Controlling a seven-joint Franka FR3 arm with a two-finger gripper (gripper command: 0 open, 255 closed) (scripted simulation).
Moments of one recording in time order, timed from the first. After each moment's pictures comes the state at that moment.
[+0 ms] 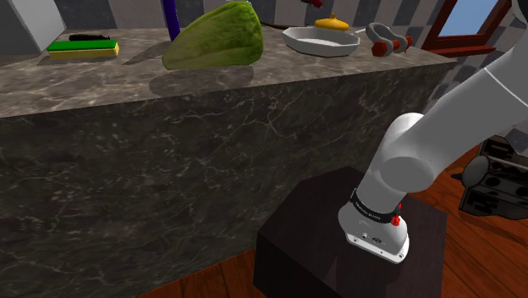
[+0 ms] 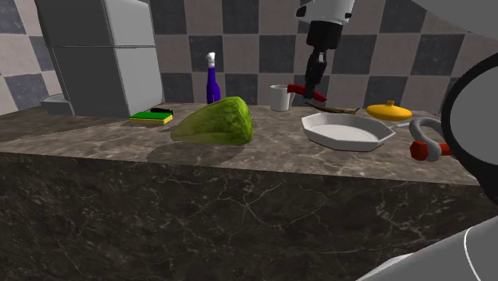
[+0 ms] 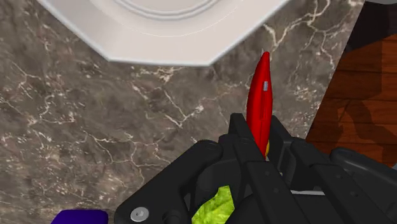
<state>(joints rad) 0.09 -0.43 -0.28 -1.65 0.05 1.27 -1.22</state>
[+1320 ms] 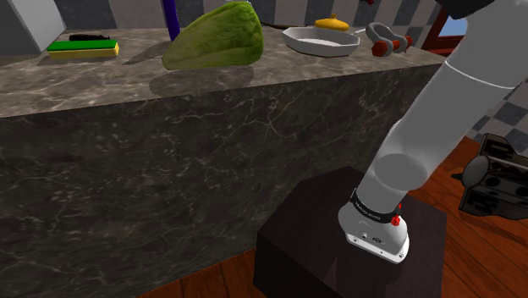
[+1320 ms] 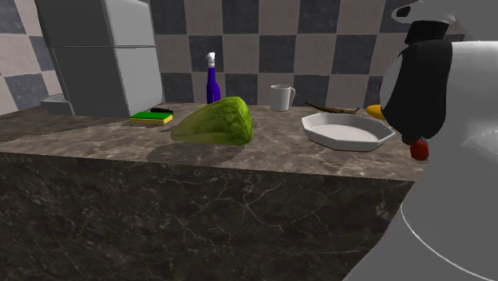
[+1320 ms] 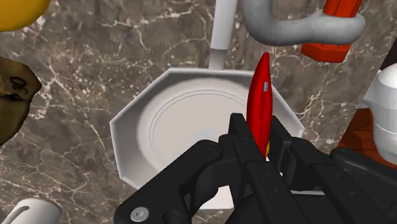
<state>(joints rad) -0.01 -0.13 -0.80 -1.29 0.07 1.13 -1.85</state>
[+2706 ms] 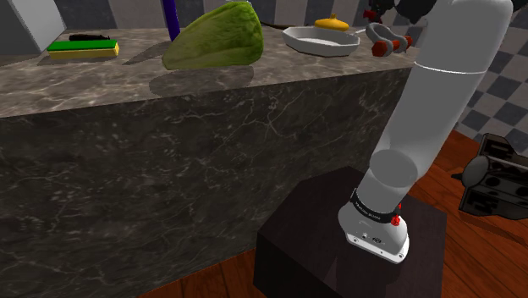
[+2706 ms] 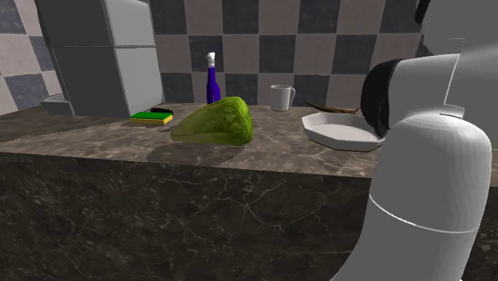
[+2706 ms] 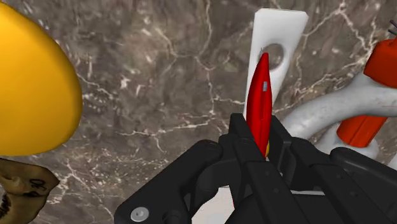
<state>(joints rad) -0.15 0.11 -1.02 -1.29 0.22 1.23 -2.18</state>
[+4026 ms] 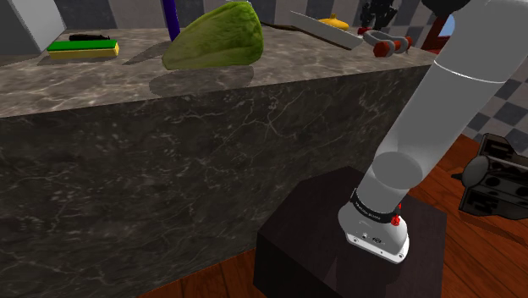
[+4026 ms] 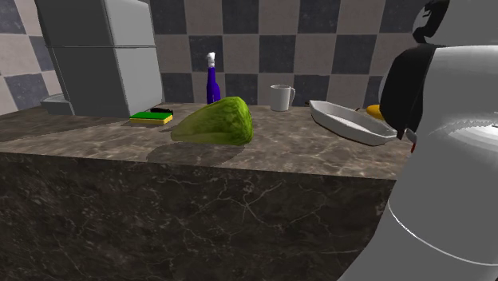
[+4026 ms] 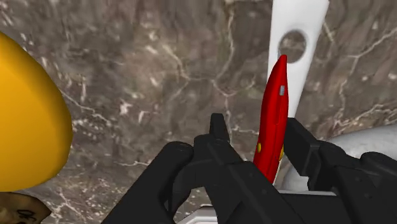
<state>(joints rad) -0.08 -0.05 -0.97 -1.56 0.11 1.47 -2.12</state>
